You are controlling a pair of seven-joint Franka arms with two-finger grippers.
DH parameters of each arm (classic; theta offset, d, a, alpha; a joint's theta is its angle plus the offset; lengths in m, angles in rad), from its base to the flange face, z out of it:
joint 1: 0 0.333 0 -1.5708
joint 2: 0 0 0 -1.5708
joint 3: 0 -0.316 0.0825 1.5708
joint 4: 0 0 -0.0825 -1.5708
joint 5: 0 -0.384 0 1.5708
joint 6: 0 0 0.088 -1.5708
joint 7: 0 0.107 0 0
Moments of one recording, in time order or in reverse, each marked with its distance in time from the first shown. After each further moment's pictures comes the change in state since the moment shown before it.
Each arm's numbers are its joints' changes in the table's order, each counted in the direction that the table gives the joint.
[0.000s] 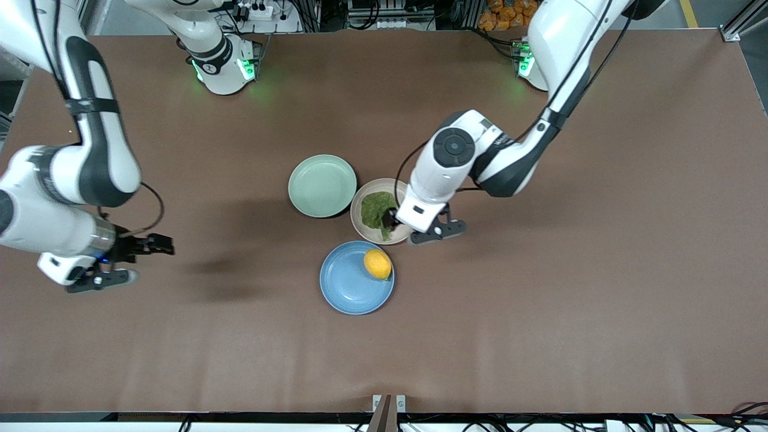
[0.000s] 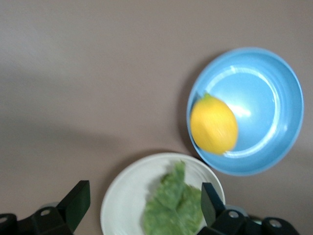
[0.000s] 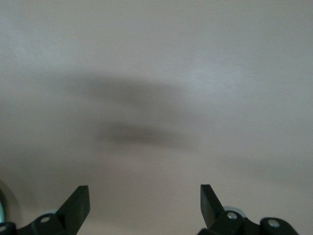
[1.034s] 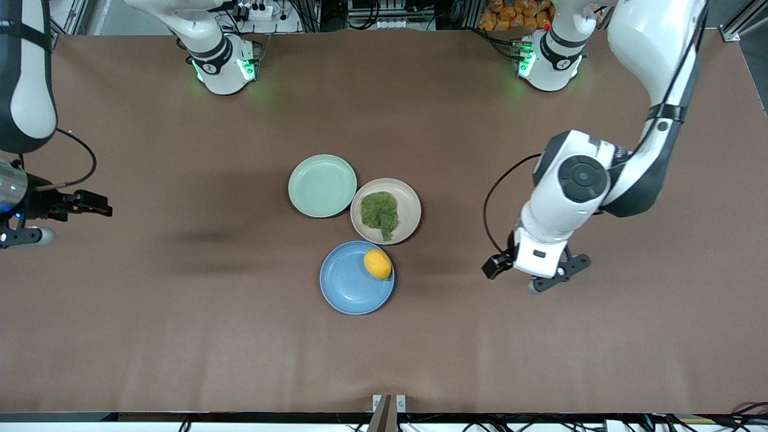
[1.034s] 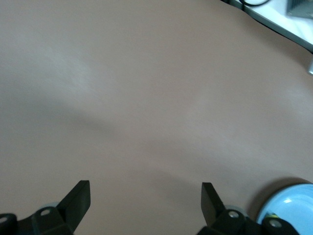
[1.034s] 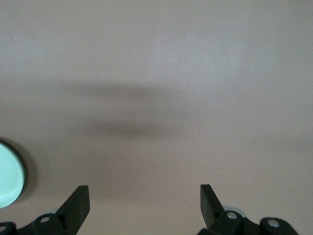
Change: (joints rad) left arm 0.272 -0.090 -0.017 -0.027 -0.067 0.113 0.114; right arm 0.026 -0.201 0.074 -0.041 0.061 0.277 0.097
